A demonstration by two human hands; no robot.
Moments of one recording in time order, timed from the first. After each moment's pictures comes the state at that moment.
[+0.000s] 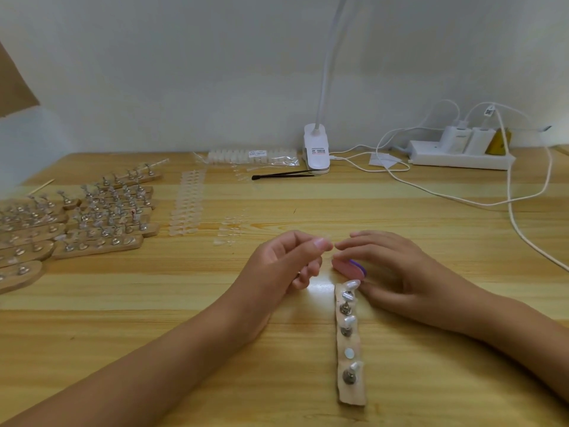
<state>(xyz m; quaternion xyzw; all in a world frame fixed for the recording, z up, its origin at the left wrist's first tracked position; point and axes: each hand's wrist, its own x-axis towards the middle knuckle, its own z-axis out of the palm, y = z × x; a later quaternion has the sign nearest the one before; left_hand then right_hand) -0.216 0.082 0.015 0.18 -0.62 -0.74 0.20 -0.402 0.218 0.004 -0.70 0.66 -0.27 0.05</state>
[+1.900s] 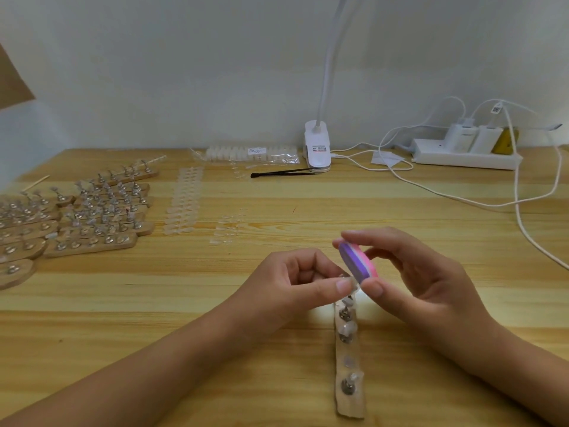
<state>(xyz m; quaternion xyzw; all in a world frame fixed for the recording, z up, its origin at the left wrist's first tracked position) -0.208 0.093 0.024 0.07 -0.71 -0.69 0.14 -0.362 0.224 0.015 -0.61 0.55 -0.55 0.13</state>
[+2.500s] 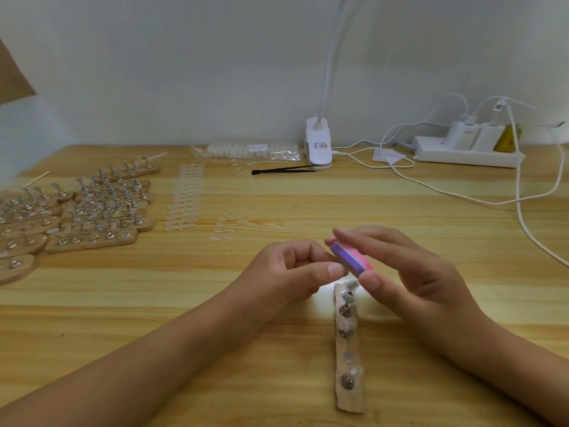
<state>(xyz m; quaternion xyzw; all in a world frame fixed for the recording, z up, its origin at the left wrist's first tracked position) -0.212 0.087 0.023 0.11 -0.71 -0.68 0.14 -0.361 0.222 0.014 -0.62 0.56 -0.53 0.11</state>
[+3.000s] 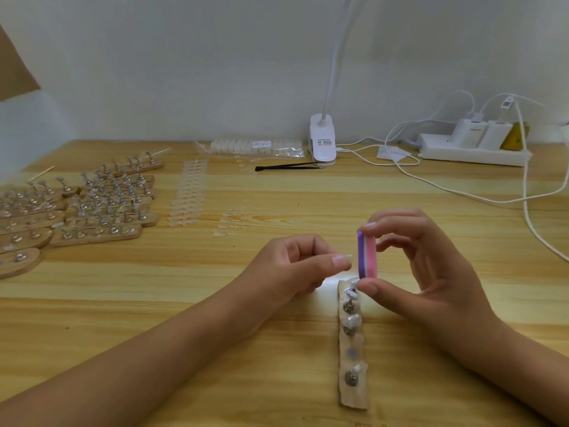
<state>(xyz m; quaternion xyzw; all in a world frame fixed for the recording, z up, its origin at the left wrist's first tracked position) -0.213 0.086 0.025 0.12 -0.70 -0.69 0.14 -0.361 0.221 0.015 -0.63 0.54 -0.56 0.04</state>
